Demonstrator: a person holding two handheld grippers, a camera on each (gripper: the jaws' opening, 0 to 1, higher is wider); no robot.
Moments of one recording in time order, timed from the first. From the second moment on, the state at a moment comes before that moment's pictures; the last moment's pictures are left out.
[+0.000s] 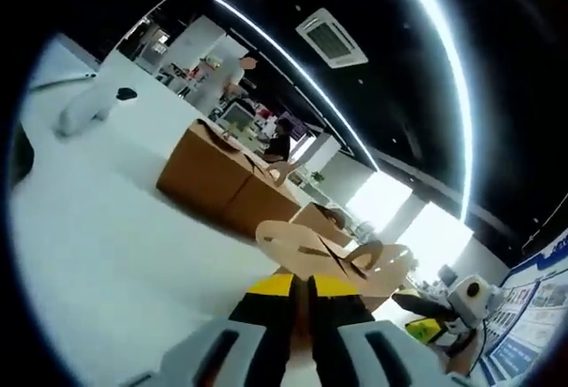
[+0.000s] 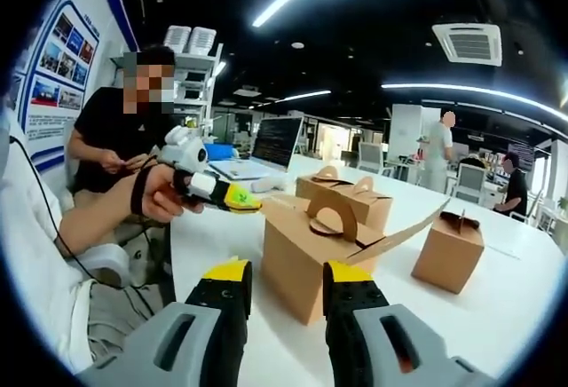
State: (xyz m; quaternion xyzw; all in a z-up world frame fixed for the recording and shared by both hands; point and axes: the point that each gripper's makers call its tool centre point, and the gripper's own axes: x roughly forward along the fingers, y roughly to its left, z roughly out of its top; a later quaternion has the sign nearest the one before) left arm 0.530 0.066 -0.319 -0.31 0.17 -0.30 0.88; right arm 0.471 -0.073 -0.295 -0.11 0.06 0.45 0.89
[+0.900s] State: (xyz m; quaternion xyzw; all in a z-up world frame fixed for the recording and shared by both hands) left arm 0.530 0.059 -0.336 -0.20 0.16 -0.27 0.93; right arm 0.472 -0.079 -0.292 -0.11 0.06 0.44 0.89
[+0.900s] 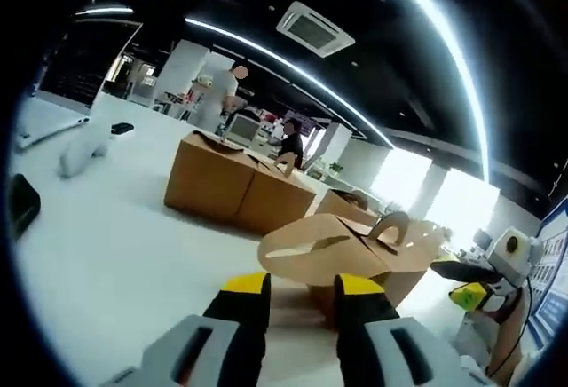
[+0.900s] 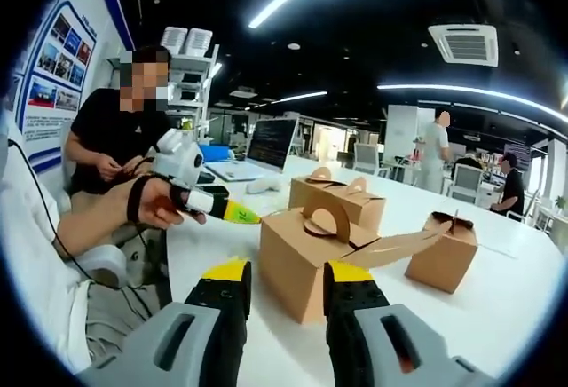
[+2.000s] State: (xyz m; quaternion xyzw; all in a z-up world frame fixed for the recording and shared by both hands) left arm 0.496 0.057 -0.307 -0.16 0.13 -0.30 0.93; right arm 0.473 -0.085 -0.292 -0.11 0.06 0.43 0.89
